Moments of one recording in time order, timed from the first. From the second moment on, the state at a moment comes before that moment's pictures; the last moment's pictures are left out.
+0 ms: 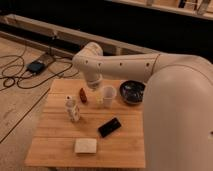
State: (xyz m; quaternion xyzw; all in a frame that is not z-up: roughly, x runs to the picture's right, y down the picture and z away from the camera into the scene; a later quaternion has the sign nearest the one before) arm -0.044 0.022 0.776 -0.28 -0.01 -0.14 0.95
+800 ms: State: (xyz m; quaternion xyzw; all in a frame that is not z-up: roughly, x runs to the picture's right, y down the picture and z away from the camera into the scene) arm -0.083 0.021 0.768 -0.28 -0.04 -0.16 0.95
